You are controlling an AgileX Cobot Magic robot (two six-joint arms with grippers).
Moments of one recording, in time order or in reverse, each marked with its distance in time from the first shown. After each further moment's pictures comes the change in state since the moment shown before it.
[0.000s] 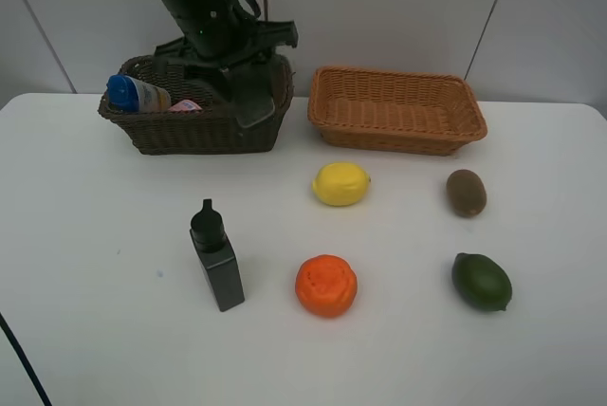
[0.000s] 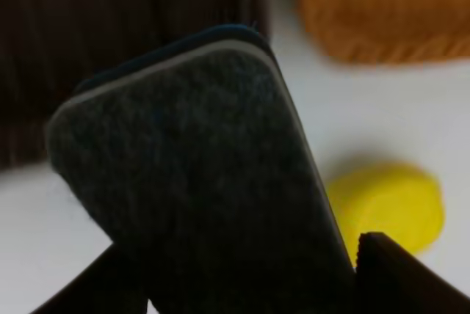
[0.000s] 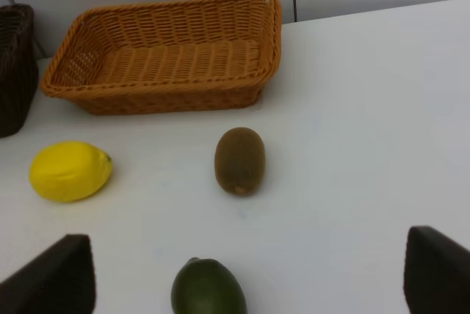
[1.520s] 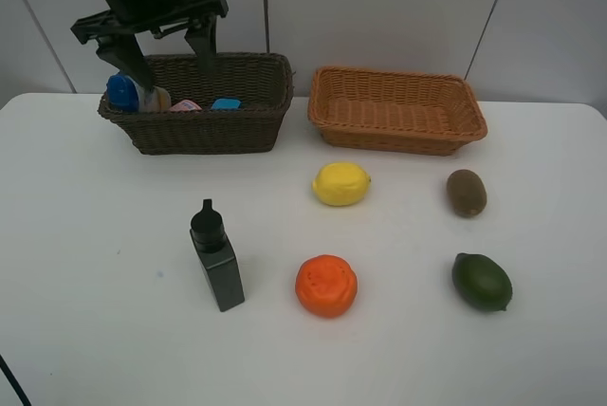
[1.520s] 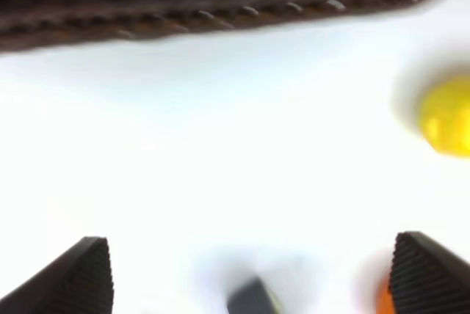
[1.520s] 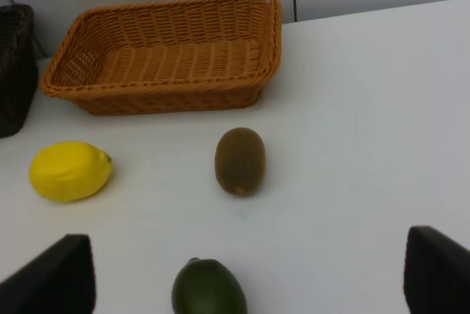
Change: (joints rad) left arm 0.137 -0.023 -0.098 -0.043 0.417 0.007; right arm 0.000 0.000 0.000 0.000 0.000 0.000
